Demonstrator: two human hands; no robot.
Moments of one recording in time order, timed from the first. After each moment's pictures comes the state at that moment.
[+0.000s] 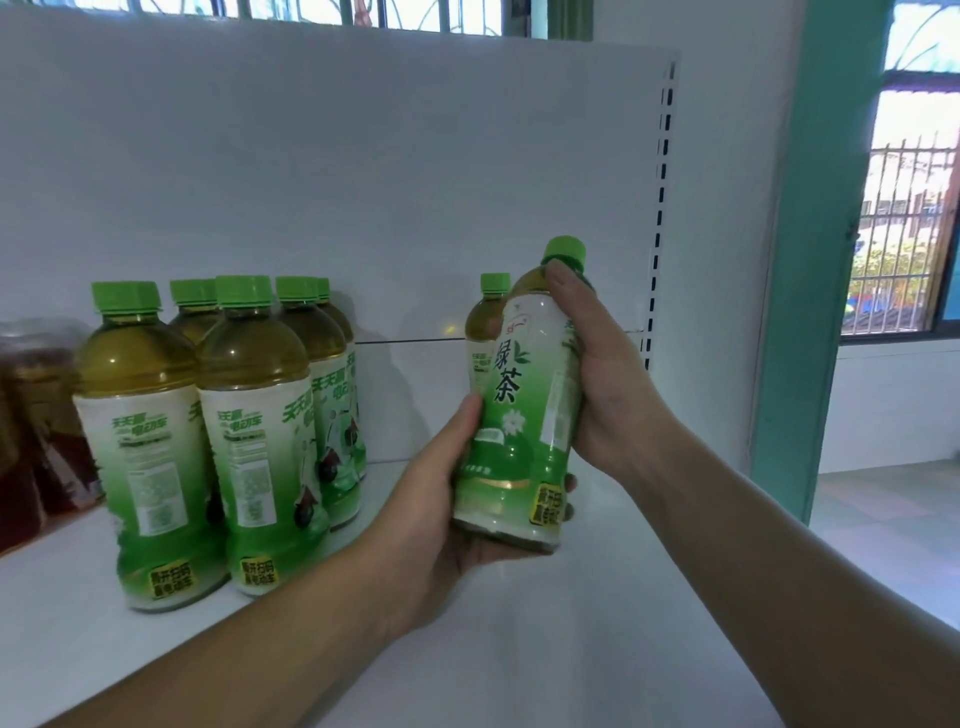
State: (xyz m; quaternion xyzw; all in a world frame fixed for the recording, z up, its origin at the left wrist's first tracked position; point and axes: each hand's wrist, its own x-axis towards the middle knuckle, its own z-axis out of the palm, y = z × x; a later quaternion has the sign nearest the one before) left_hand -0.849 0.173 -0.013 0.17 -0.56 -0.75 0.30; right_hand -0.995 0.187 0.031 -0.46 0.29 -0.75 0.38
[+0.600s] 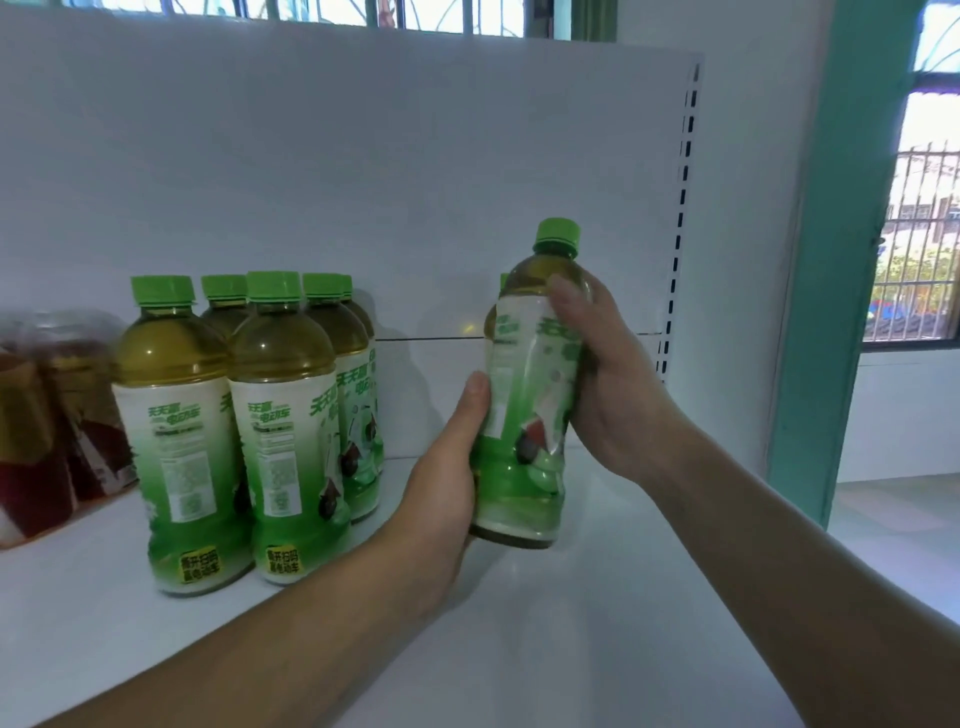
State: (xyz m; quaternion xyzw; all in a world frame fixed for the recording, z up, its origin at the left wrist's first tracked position) left_hand -0.855 0.169 -0.011 0.21 -0.56 -0.69 0.40; right_hand -0.988 0.190 0.030 -0.52 0.31 -0.73 0.32
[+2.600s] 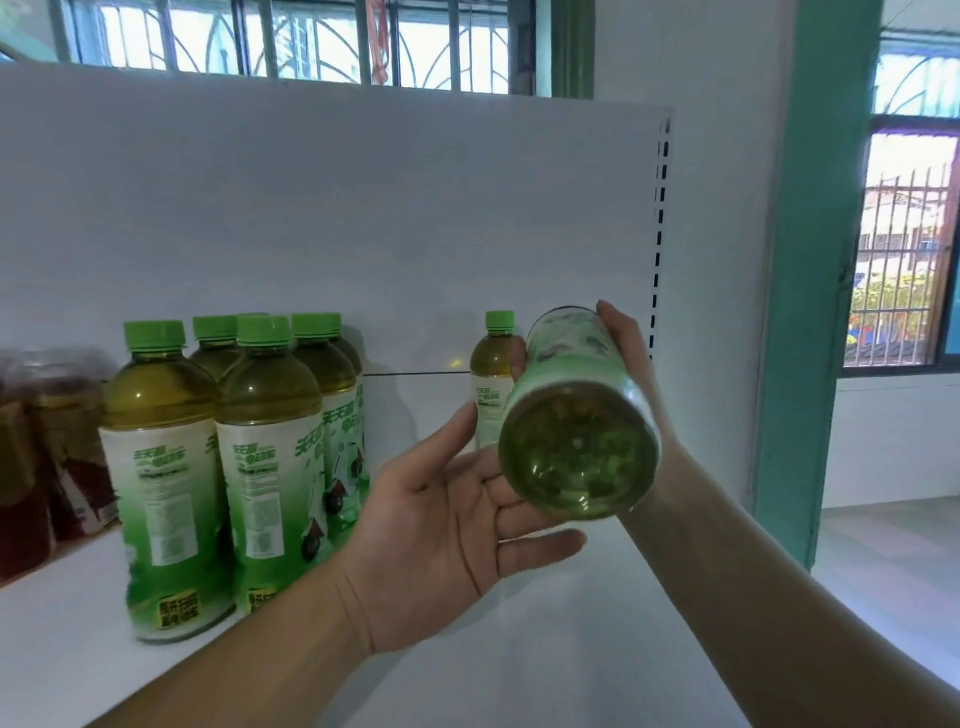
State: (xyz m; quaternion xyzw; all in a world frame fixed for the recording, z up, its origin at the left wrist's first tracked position) left_hand -0.838 0.152 -0.006 -0.05 -0.56 -0.81 0.20; right_hand -0.995 0.210 0.045 -0.38 0.19 -0.71 0.56
